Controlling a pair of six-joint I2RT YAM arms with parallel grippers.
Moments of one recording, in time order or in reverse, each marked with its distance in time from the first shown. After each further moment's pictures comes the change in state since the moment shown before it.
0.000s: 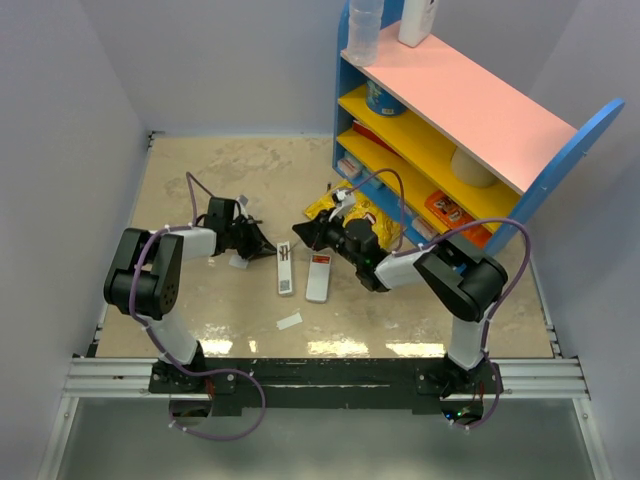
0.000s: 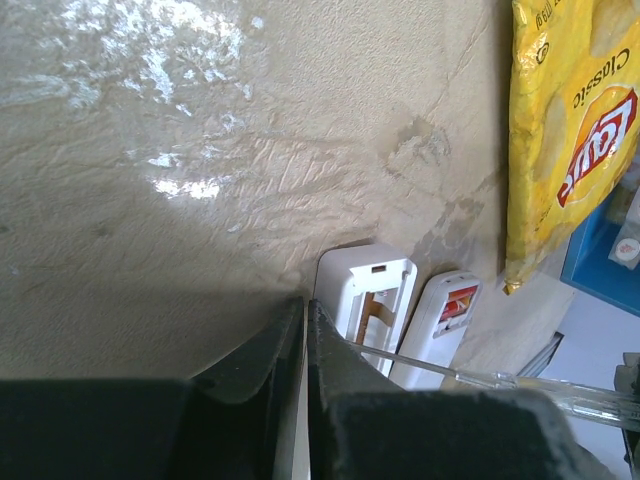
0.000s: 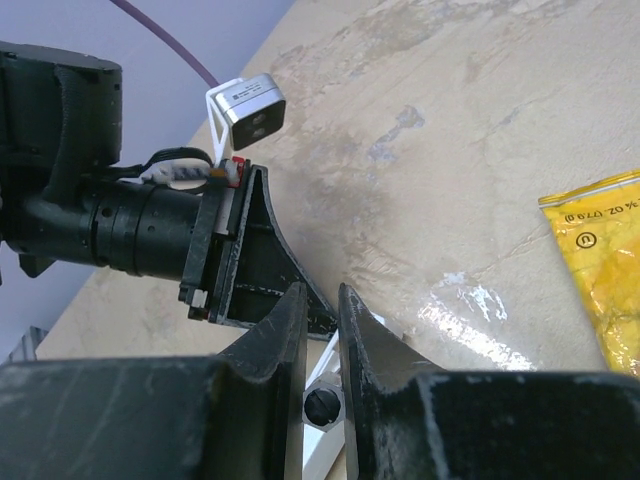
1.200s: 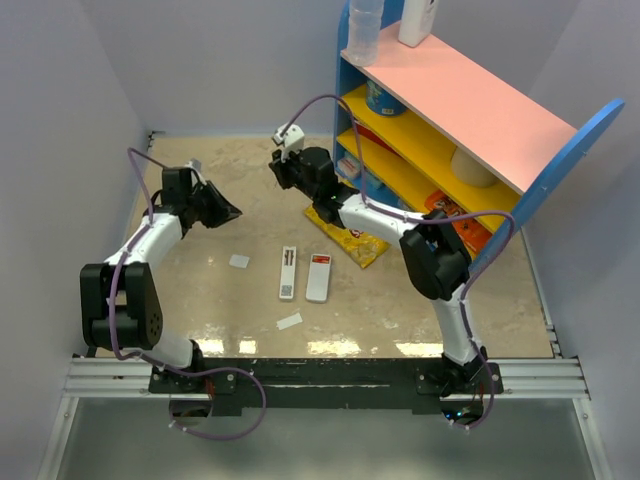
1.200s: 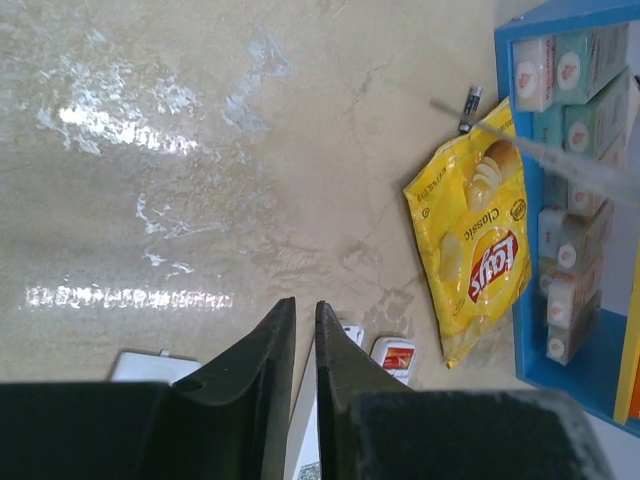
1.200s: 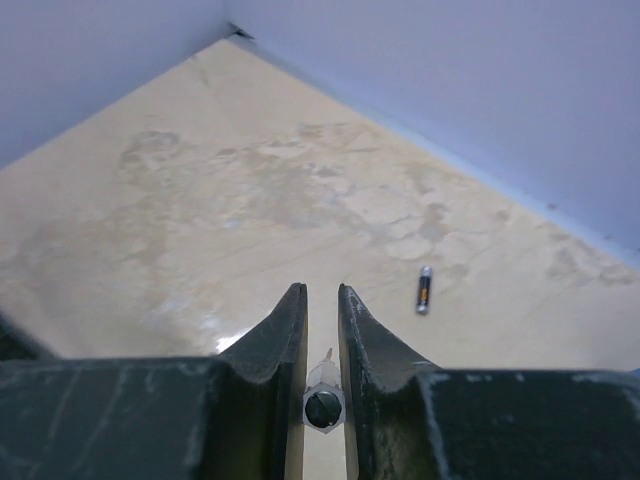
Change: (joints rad) left arm 0.207 -0.230 0.189 -0.248 -0.121 0.063; right arm -0.030 0.210 0.834 -0.667 0.081 -0.537
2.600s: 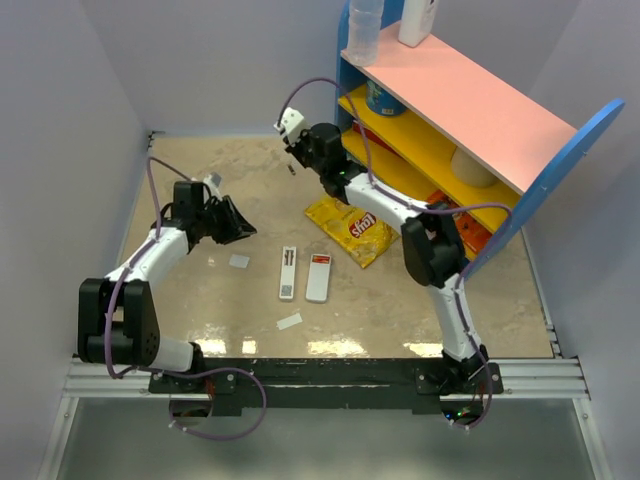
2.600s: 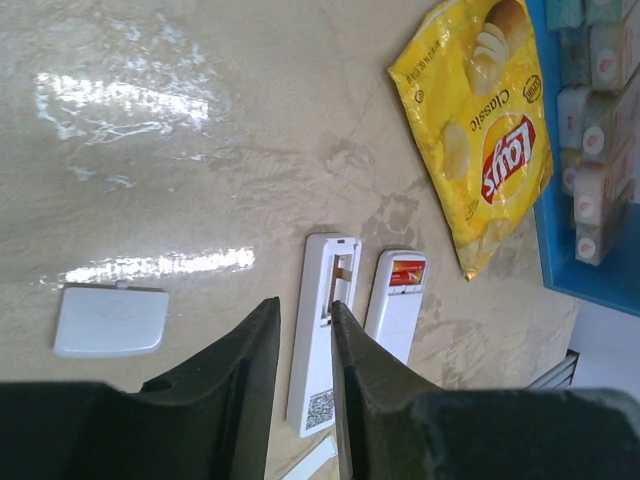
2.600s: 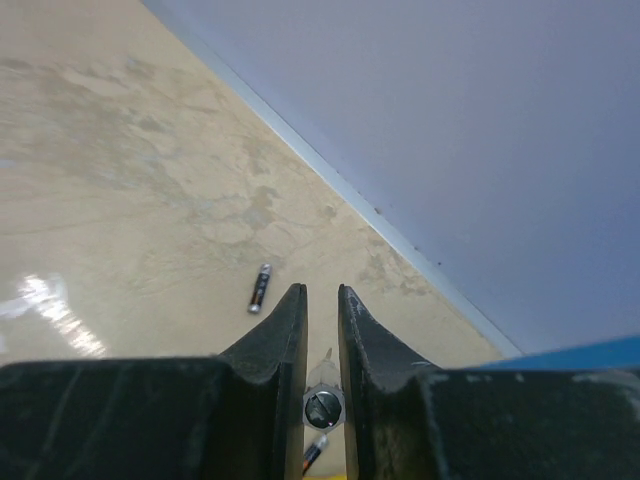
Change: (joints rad) left arm -0.069 -0.087 -0.121 -0.029 0.095 0.084; right arm -0.107 0.219 0.348 -0.220 0.052 -0.483
